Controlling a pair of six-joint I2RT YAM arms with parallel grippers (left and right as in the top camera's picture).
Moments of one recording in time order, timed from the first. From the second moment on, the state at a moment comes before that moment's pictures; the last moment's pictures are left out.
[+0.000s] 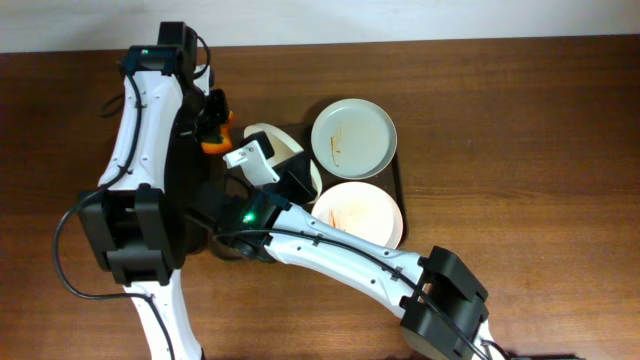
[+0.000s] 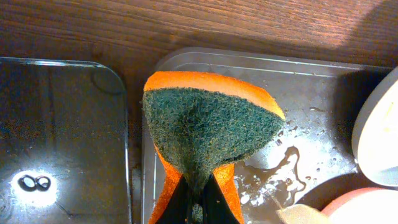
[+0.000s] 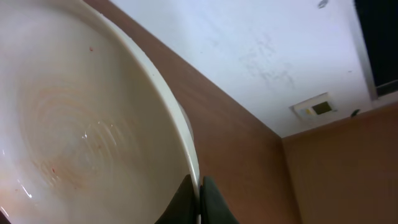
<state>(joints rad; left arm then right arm) -0.02 2.20 2.10 -1.29 0.12 -0.18 1.05 2.09 1.84 -1.10 1.22 0.44</state>
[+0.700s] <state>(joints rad) -0.03 2.20 2.10 -1.32 0.12 -0.18 0.35 1.67 1.85 -1.36 0.31 0.49</state>
